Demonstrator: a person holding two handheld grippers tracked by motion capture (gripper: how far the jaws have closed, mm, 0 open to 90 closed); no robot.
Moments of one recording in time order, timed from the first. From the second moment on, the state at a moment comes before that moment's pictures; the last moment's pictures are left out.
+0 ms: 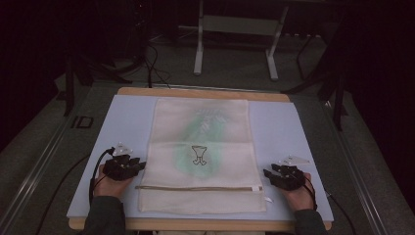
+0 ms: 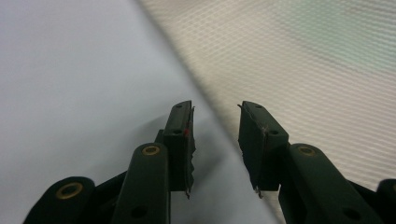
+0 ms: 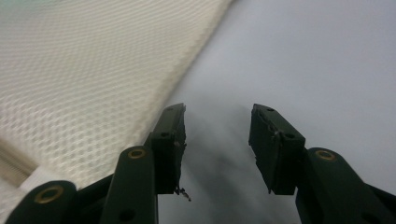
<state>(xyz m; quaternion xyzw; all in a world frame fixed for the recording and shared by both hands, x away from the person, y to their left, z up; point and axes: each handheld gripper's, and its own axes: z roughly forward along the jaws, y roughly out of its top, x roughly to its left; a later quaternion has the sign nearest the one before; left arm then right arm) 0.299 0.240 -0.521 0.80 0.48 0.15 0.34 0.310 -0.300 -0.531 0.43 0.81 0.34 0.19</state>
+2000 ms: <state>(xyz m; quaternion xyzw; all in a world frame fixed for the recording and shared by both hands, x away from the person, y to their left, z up) 0.298 0.248 -0.518 0.79 0.48 0.15 0.36 0.312 -0.200 -0.497 0.31 0.86 0.39 0.12</state>
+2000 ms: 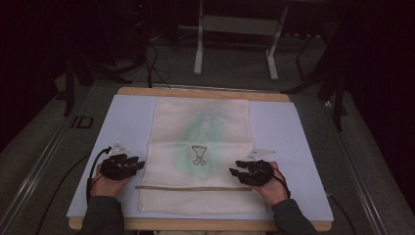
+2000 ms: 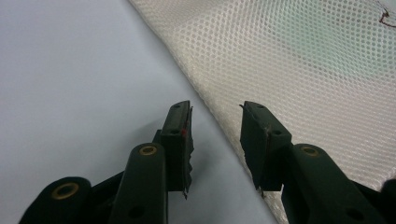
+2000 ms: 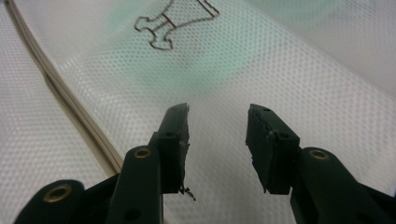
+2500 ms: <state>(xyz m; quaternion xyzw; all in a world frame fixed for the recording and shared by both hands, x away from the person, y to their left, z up) 0.298 0.249 -0.517 0.79 0.48 0.14 0.36 0.315 -0.168 -0.488 0.27 0.87 0.39 0.11</state>
